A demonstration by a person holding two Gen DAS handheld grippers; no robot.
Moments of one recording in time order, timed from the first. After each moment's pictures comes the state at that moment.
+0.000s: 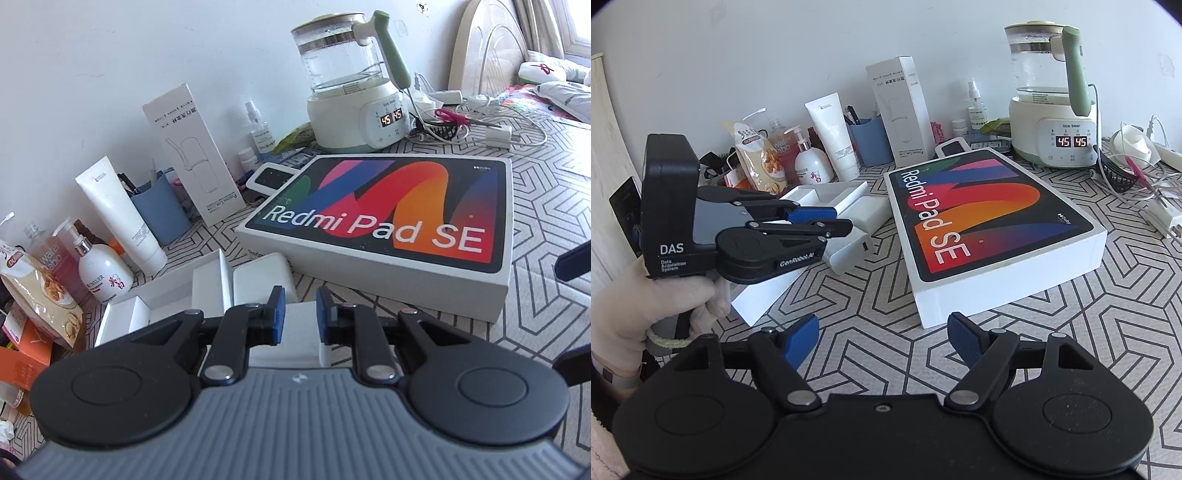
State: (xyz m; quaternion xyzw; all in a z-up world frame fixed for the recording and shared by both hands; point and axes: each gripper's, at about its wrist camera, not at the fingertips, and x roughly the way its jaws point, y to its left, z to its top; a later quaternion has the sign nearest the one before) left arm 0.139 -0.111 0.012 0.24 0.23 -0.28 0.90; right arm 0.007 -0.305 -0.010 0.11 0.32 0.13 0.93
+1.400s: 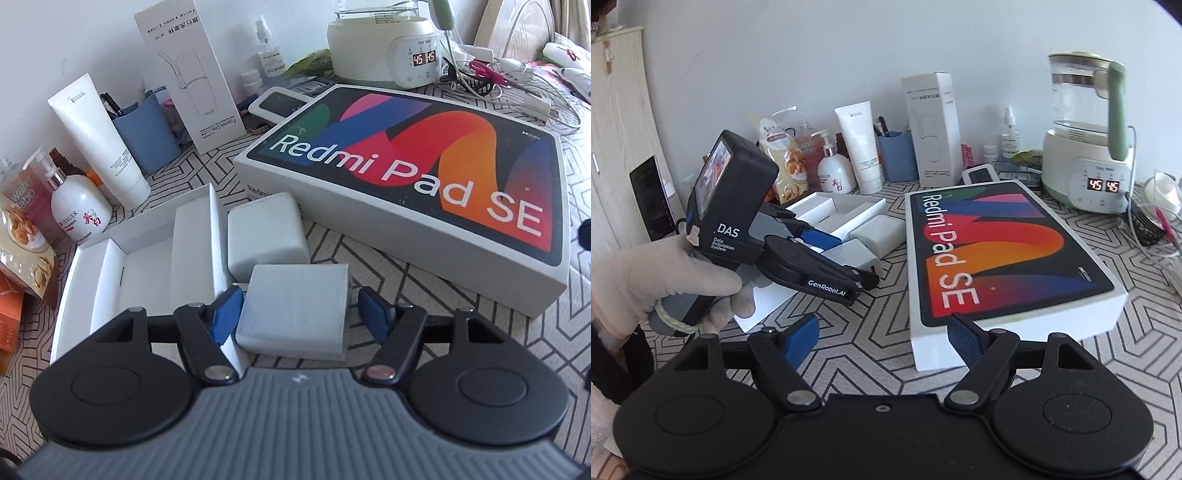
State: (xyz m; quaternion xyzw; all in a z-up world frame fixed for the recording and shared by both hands) left arm 0.190 -0.119 -0.012 0.23 0.36 -0.25 0.87; right arm 0.040 -0.301 -0.005 0.04 0.30 0.18 0.94
